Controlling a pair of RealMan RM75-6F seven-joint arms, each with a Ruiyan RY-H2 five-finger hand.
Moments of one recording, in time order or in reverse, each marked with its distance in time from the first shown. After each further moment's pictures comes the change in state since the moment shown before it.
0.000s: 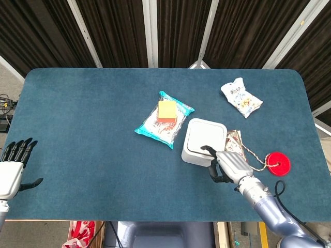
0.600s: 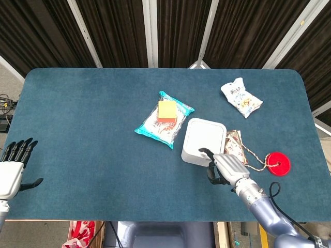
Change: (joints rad) left arm 0.000 -0.001 0.000 0.000 0.002 0.004 -0.001; right arm 0.038 -0.061 -0.060 0.007 0.042 0.054 -0.039
